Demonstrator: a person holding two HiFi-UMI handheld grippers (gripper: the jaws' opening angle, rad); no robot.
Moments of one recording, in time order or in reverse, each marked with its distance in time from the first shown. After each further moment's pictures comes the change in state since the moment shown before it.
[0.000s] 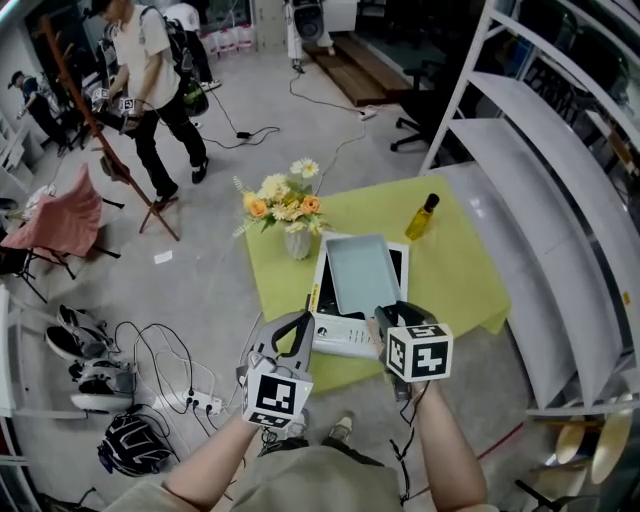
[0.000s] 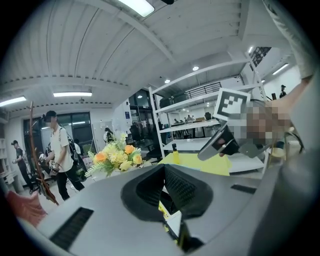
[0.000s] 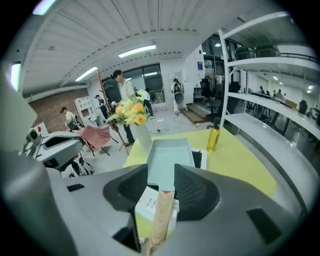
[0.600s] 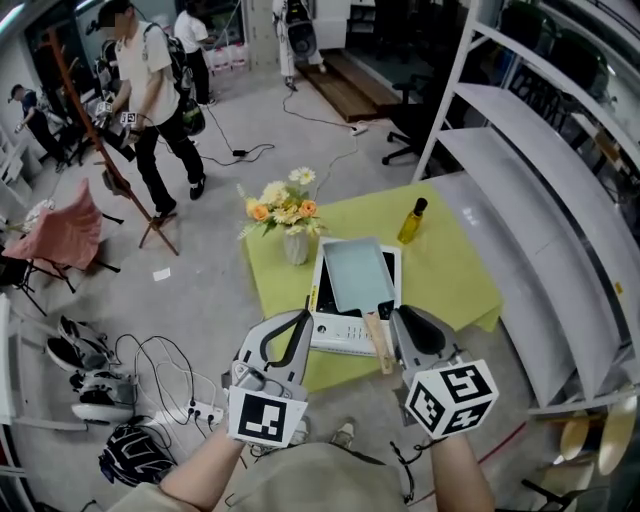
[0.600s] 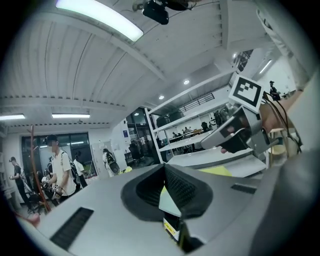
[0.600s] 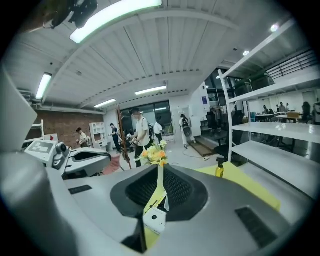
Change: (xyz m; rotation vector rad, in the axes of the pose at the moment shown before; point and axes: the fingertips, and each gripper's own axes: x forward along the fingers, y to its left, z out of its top) left arm -0.074 -0.004 0.105 0.164 -0.227 -0.003; right arm -0.151 0.064 0.065 -0.053 -0.413 0.092
